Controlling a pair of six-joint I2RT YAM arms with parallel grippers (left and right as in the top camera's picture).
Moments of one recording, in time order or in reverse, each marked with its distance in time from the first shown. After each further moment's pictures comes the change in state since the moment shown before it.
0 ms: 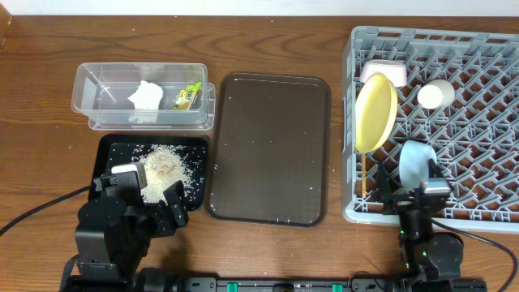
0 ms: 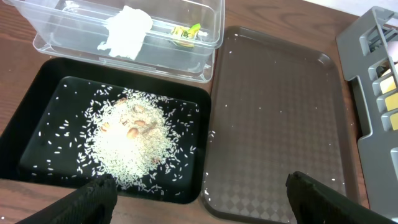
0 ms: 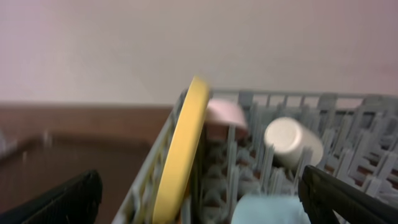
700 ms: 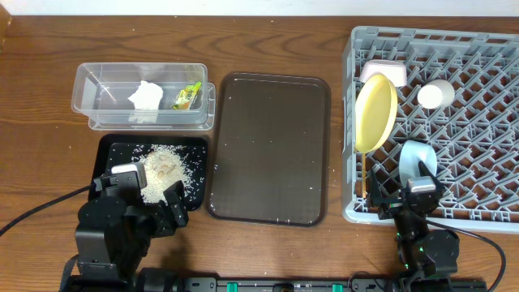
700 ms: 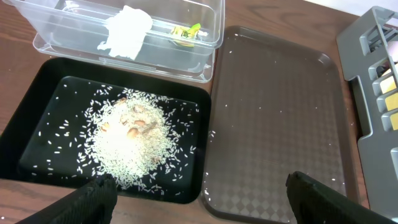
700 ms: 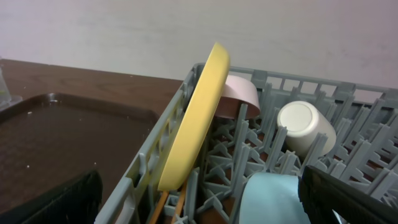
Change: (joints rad) left arm 0.000 0.000 0.000 0.000 0.000 0.000; right arm 0.000 0.000 -0.006 -0.072 -0.050 -0.078
